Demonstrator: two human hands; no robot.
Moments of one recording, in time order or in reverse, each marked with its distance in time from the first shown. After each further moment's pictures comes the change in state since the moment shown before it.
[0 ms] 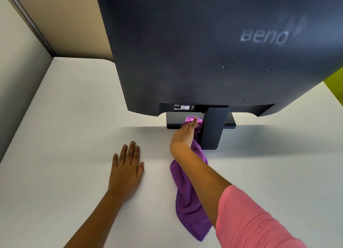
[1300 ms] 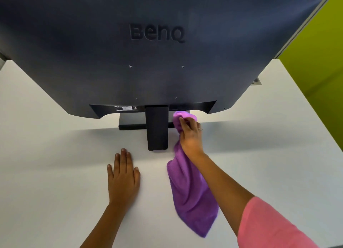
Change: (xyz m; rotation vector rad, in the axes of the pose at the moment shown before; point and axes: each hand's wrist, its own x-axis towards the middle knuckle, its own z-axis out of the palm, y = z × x) left_hand -0.002 0.170 0.026 -0.082 0.013 -0.145; right_hand 0.028 0.177 0.129 1.091 0.434 -0.139
